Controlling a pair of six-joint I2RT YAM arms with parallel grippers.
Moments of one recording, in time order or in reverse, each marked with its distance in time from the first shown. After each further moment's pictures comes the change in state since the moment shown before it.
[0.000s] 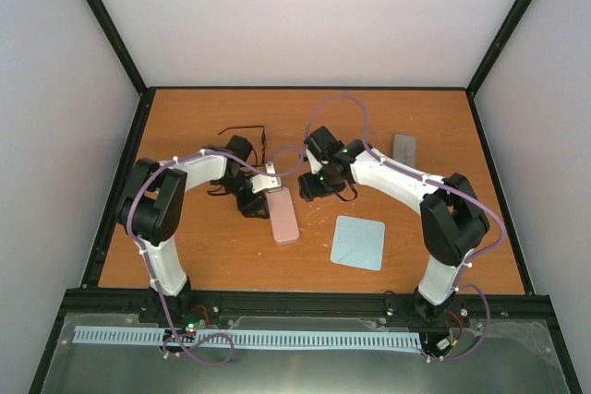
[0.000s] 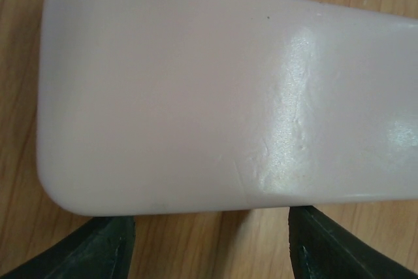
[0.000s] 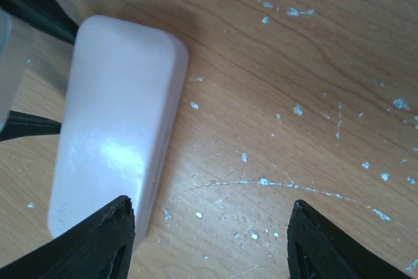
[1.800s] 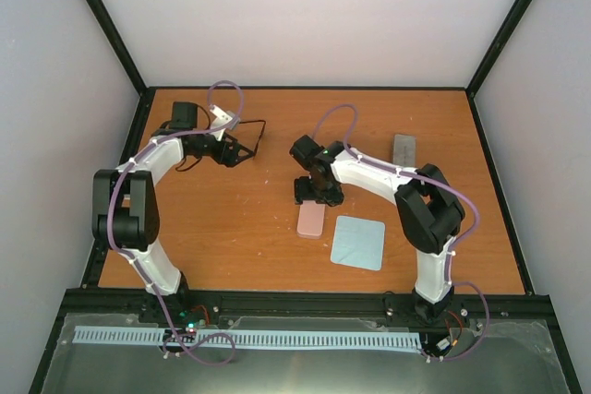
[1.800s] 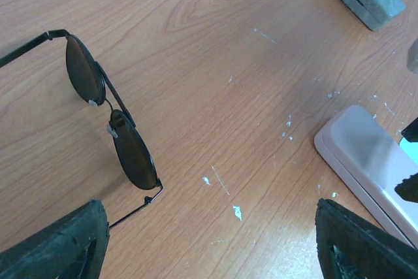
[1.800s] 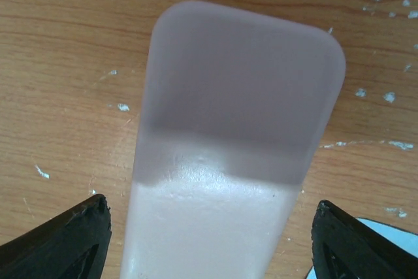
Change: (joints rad) left arm 0.319 -0.092 0.107 0.302 0.254 -0.454; right arm 0.057 0.143 0.081 -0.124 0.128 0.403
